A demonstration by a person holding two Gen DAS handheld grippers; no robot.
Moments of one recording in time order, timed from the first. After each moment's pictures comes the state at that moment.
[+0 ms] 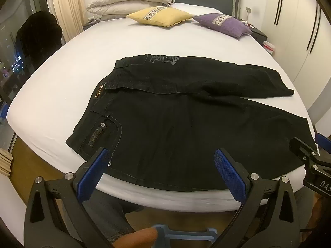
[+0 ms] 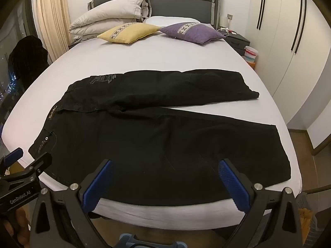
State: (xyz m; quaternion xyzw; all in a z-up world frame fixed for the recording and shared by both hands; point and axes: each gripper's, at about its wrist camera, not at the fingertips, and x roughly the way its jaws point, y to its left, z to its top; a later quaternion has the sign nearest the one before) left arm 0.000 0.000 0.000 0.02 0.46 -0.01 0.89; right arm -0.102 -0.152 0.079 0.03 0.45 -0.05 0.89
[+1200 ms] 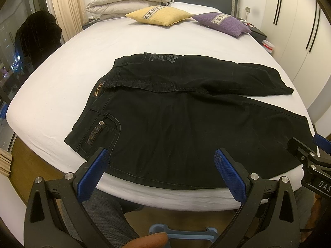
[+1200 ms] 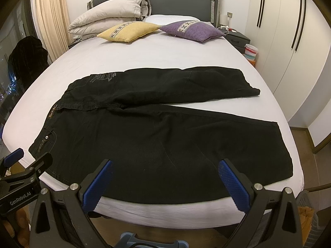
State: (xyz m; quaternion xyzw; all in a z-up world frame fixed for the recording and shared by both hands) left arm 0.000 0.000 0.000 0.02 0.46 -0.01 0.89; right arm -0.102 -0.154 0.070 0.03 0.45 -0.05 0.89
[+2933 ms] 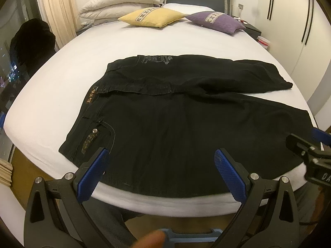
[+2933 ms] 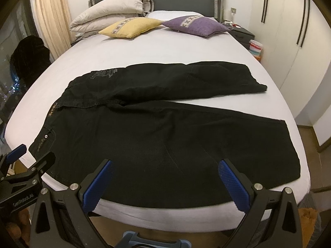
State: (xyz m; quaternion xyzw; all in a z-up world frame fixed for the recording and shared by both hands) left arm 0.013 -0.001 -0.014 0.03 0.45 -0.03 0.89; right arm -0.090 -0.157 0.053 0.04 0.46 -0.02 0.88
